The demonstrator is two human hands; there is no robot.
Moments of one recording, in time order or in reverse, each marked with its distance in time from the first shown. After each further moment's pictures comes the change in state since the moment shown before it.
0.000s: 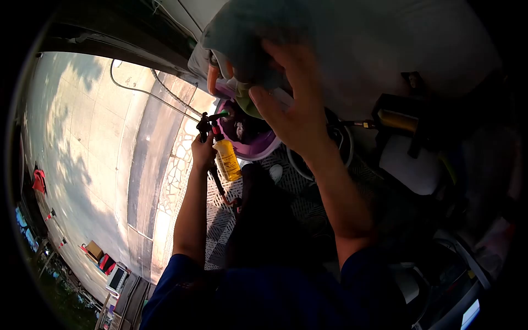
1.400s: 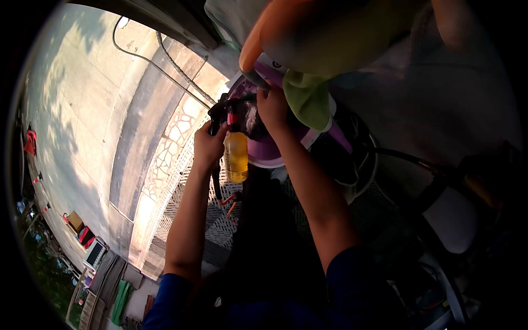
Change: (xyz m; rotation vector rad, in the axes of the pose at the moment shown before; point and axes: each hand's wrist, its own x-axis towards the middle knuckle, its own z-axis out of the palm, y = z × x) left_hand 0.038 -0.032 0.008 0.186 -0.003 0.102; right_hand -0.154 0.261 0.239 -0.116 -0.002 0.395
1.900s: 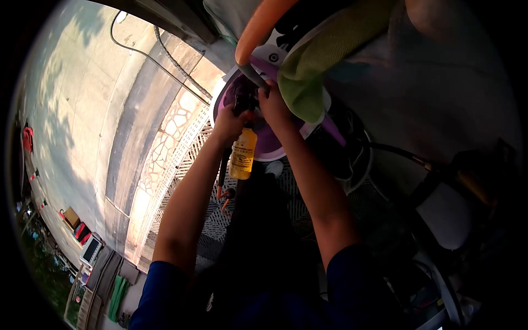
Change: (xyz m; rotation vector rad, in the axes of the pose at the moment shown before) left_hand 0.036 -0.006 0.054 0.050 -0.277 -0.101; right_hand -0.005 -0.008 -0.033 -0.231 -0.225 0.147
